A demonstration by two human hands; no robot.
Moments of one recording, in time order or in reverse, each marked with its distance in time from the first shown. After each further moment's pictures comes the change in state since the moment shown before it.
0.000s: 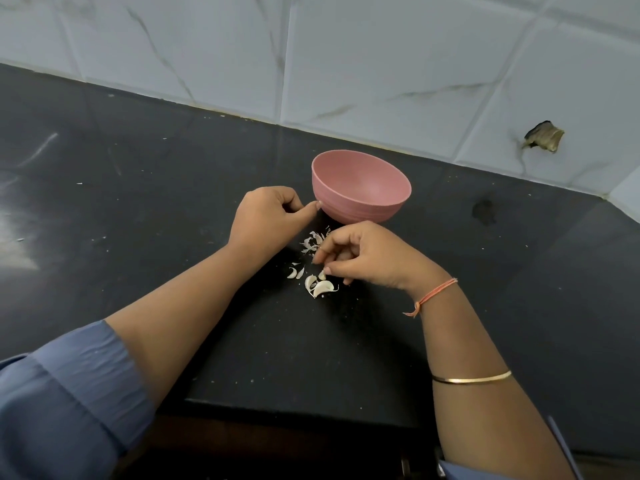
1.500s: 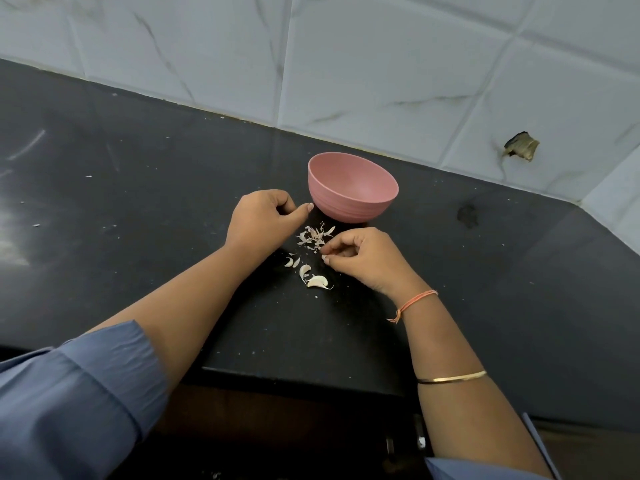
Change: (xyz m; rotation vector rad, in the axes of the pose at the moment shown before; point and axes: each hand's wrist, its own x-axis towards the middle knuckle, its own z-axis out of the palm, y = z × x) left_hand -0.018 0.004 -0.010 -0.025 0.002 -0.003; right_hand -0.017 0.010 0.016 -0.064 0.305 0.090
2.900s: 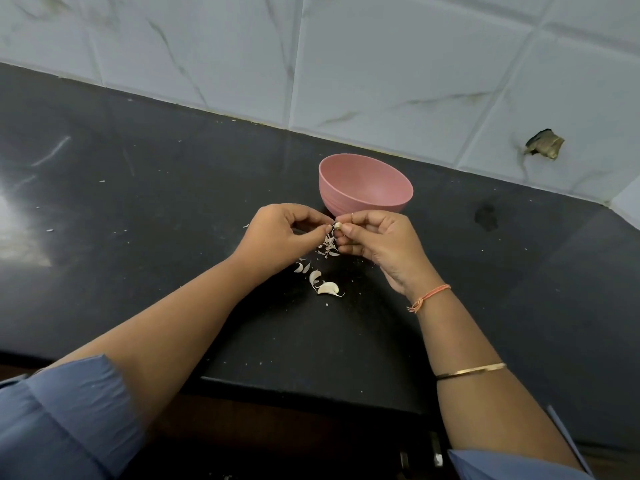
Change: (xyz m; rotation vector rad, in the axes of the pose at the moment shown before) left_hand -0.017 0.010 -0.010 -0.221 -0.228 0.142; right_hand 0.013 -0.006 -0.004 0.655 0.108 0.012
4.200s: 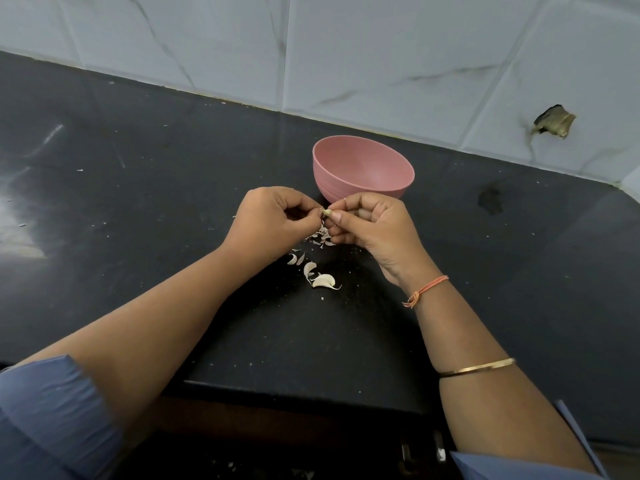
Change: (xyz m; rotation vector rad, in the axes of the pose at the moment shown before) left_hand 0.005 -0.004 0.004 0.132 0.093 0.021; right_hand 0.005 0.007 0.005 -0.014 -0.017 -0.082
